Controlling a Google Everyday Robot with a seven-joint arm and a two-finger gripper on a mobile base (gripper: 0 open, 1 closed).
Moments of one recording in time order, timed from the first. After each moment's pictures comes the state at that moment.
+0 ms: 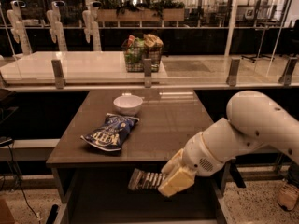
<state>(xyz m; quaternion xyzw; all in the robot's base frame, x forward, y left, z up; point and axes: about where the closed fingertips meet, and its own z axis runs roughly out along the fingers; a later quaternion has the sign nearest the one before) 0.541 -0.060 0.852 -0.57 0.74 0.23 0.27</state>
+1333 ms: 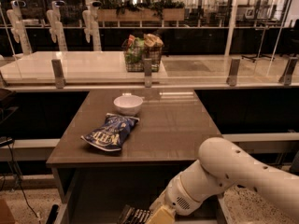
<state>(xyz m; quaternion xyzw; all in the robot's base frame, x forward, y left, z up) 0.520 -0.030 0.736 -0.52 0.79 0.26 0.21</state>
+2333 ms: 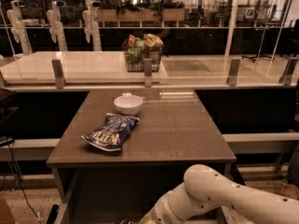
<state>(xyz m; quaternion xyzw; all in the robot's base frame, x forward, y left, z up) 0.539 0.004 0.646 -0.48 0.81 0.28 0.21</state>
